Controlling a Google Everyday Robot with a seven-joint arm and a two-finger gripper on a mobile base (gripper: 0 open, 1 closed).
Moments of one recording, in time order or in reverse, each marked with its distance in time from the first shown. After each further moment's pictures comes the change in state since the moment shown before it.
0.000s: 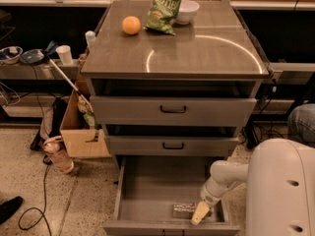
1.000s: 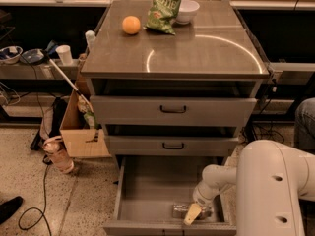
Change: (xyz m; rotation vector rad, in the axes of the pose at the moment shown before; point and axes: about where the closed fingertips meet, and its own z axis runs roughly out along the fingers) arm -0.021 -0.005 0.043 0.016 -0.031 -0.043
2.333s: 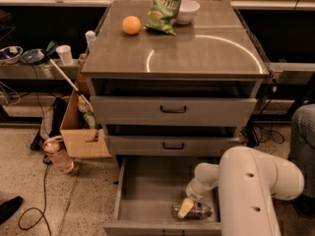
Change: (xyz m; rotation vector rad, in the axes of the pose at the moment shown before) arm -0.026 -0.044 0.055 0.013 -0.017 -0.013
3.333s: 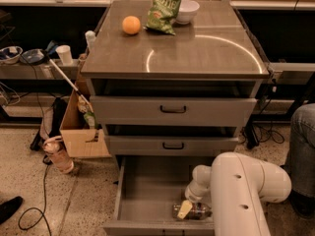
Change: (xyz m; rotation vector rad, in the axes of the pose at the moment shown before) arm 0.010 -0.010 0.038 -0.028 0.027 0.021
